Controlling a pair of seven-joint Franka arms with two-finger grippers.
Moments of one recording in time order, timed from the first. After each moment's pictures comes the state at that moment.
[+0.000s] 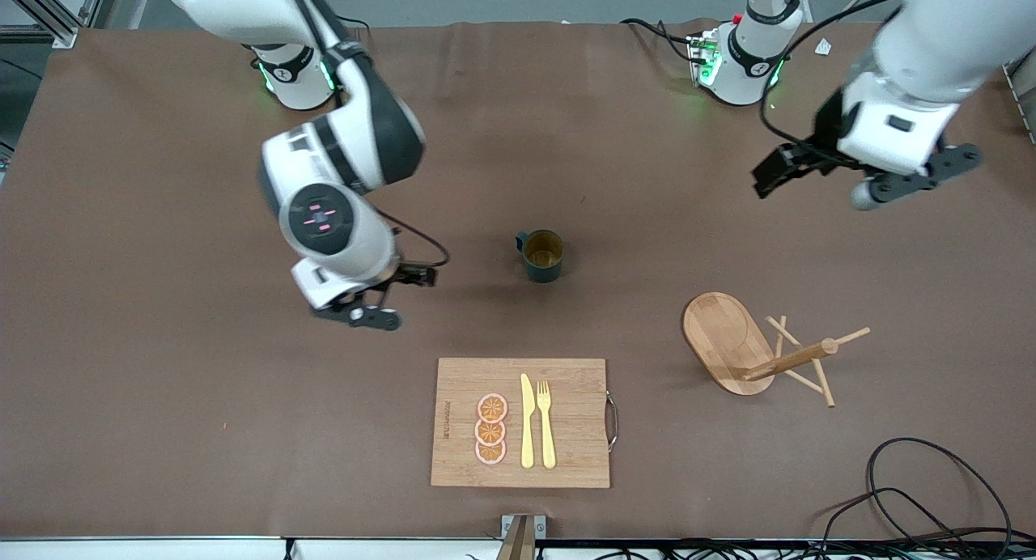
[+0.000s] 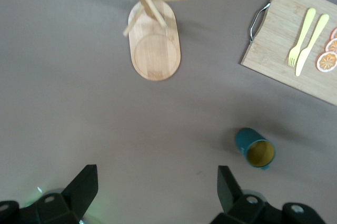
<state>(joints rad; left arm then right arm) -0.12 0.05 -0.26 -1.52 -0.03 1.55 -0.77 0.54 0.52 -0.13 -1.33 0.10 1.67 0.53</state>
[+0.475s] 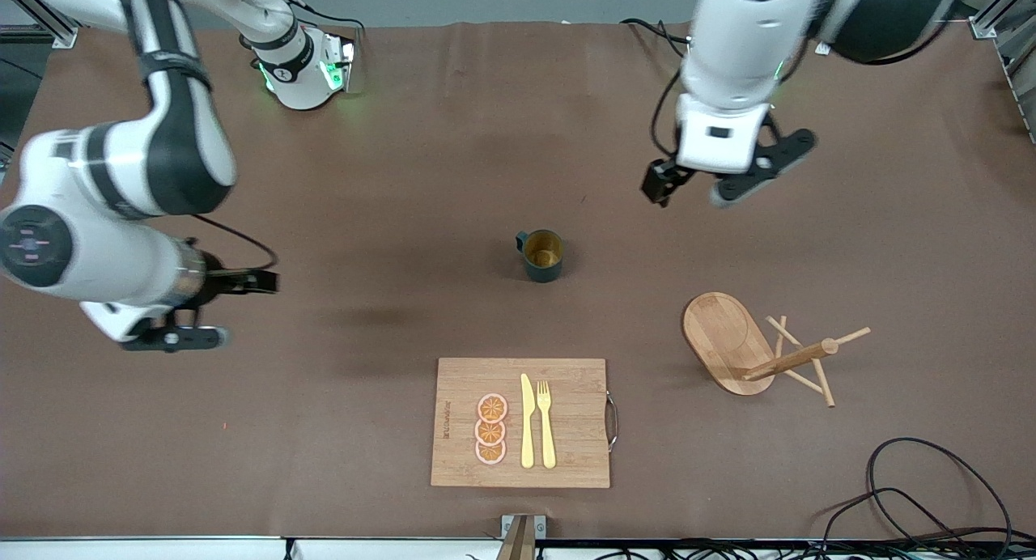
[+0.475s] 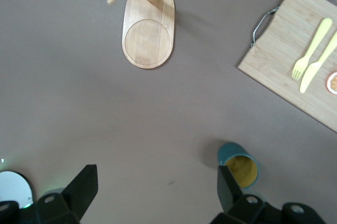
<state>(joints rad) -0.32 0.17 -0.37 -1.52 0.20 1.62 -1.26 0.21 0.38 -0.14 -1.43 0.02 1.60 0.03</state>
